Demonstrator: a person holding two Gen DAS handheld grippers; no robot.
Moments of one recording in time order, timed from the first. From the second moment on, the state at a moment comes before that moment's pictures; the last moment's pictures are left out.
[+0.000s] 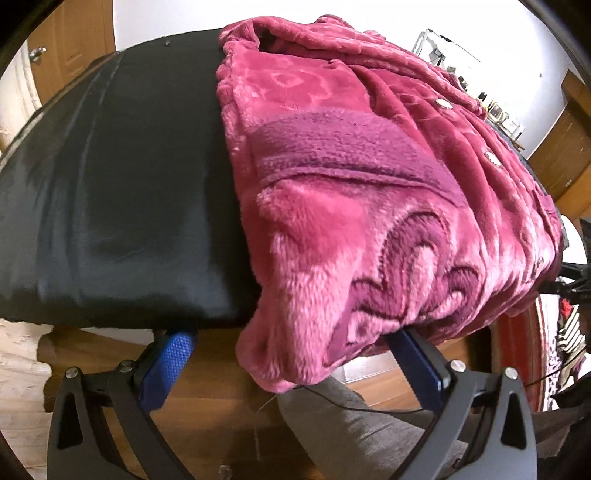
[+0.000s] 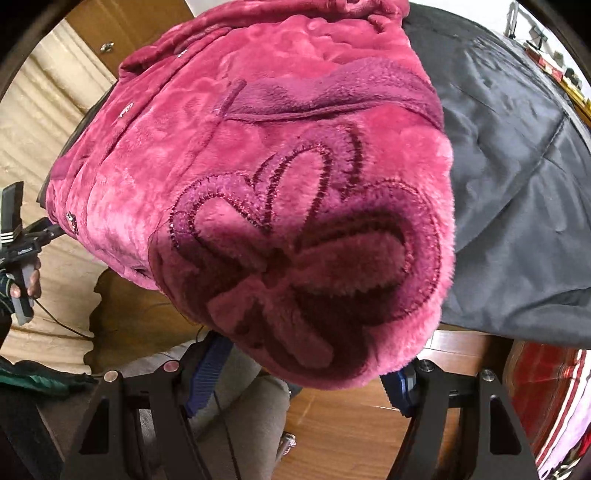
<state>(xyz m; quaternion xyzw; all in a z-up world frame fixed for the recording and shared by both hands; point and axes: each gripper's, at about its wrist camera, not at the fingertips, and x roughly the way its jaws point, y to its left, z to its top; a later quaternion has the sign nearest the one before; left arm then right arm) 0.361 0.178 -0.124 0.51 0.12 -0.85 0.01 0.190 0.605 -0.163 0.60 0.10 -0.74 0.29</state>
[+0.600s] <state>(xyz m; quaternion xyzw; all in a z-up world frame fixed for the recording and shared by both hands) 0.372 0.196 -0.101 0.55 0.10 -0.83 -0.07 0.205 0.597 -0.103 0.59 0.02 -0.71 0.39</state>
